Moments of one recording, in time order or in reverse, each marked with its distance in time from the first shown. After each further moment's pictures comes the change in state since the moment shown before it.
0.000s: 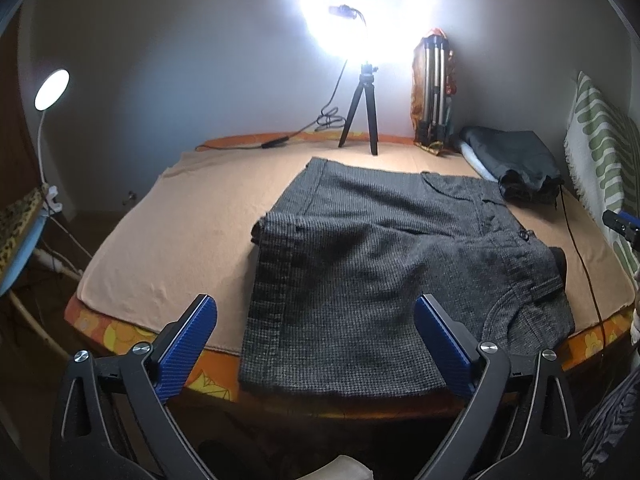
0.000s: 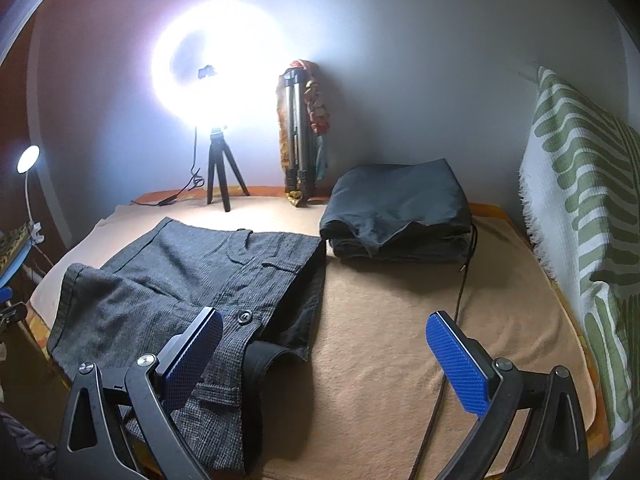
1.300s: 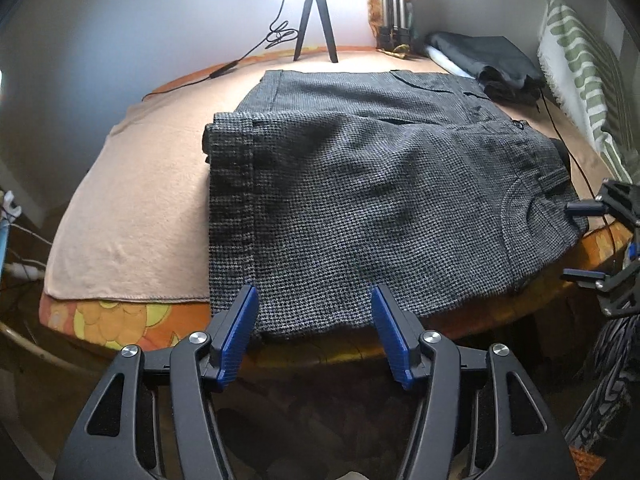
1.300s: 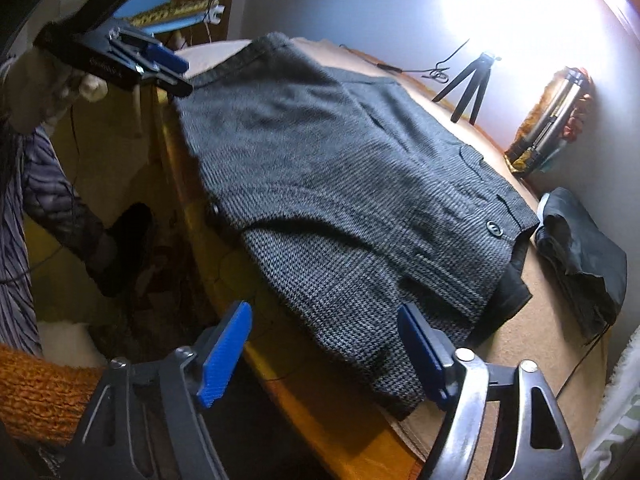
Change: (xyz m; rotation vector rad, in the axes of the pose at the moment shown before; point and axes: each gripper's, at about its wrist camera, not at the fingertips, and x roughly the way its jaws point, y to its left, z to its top) left arm 0.039 0.002 -0.039 0.168 0.249 -0.096; right arm 0.027 0.133 -0.111 -0.760 0.302 0.352
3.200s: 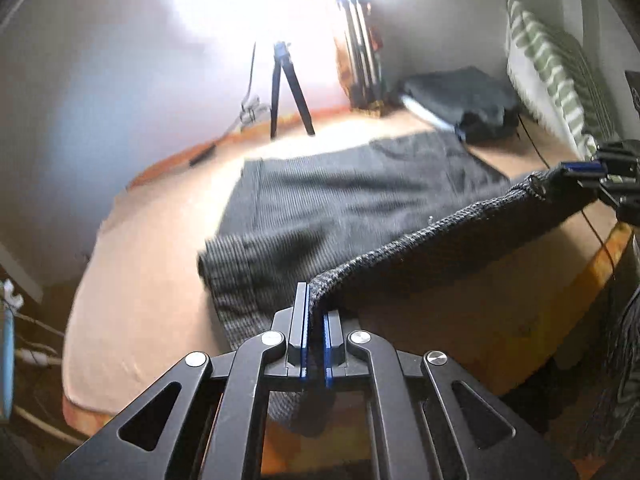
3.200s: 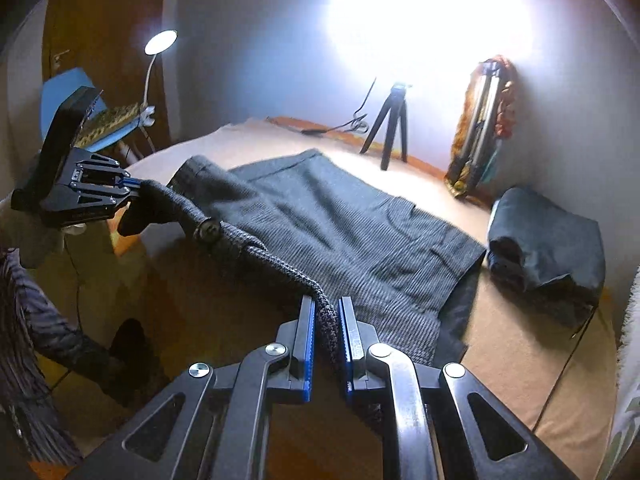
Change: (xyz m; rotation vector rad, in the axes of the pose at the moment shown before) left arm -0.011 -0.008 0.071 0.169 -0.212 -0.011; right arm -0.057 -0.069 0.053 0.313 -0.238 -0.067
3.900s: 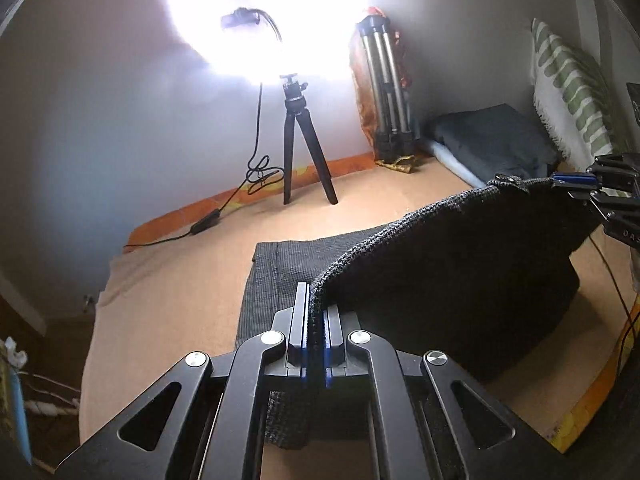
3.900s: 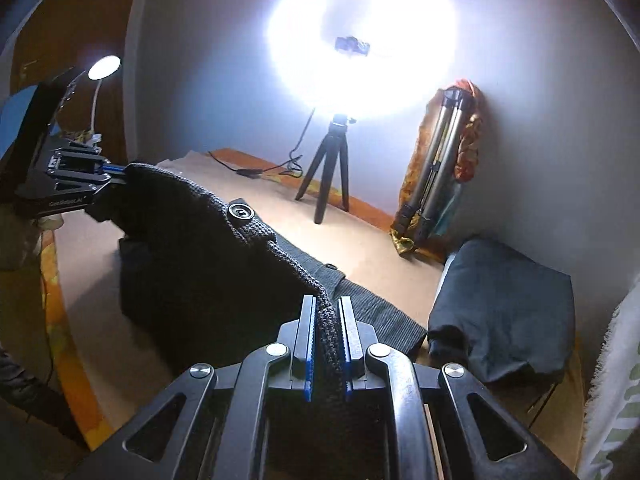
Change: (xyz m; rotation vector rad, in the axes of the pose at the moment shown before) left arm 0.063 0.024 0.103 0.015 -0.044 0.019; right arm 0.064 -0.088 0.083 -0.014 -0.039 -0.093
